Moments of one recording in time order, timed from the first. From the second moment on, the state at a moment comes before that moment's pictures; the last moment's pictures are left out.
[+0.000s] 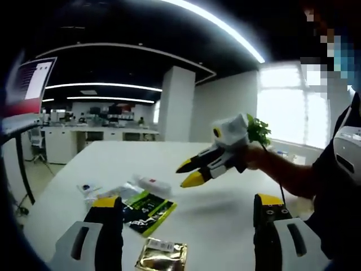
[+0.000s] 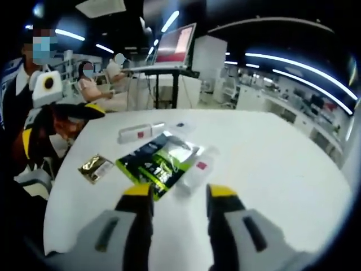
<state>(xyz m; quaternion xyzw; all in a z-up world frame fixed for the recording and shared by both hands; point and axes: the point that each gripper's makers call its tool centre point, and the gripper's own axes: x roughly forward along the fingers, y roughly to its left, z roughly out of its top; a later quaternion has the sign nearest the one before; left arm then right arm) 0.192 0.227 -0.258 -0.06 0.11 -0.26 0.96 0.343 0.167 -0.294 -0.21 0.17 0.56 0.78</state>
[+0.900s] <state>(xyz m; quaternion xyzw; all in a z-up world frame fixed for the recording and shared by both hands) 0.196 0.235 -0.274 -0.08 0.12 -0.26 0.95 0.351 0.180 -0.321 -0.18 0.19 0.54 0.80</state>
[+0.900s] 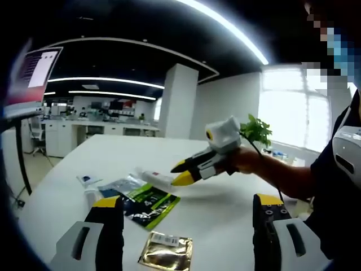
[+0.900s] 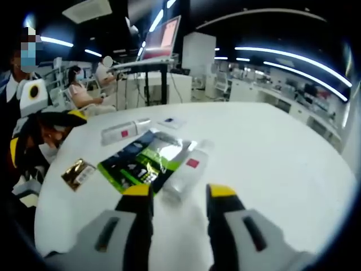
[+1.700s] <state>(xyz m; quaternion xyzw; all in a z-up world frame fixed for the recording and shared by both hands) 0.204 0.232 -0.273 -0.09 0.12 -0.27 0.95 0.362 0.189 -0.324 -0.17 0.19 0.54 0.80</state>
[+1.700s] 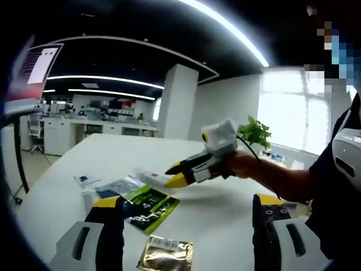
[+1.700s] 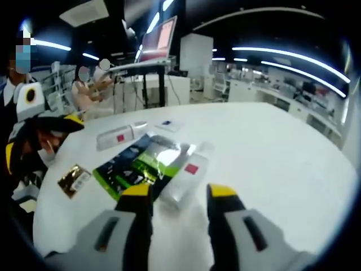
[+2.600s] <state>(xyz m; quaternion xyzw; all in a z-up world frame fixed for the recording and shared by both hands) 0.213 0.232 -0.270 -0.11 0.11 -0.28 0.95 0.369 0.201 -0.337 -0.16 0.20 0.52 0.81</state>
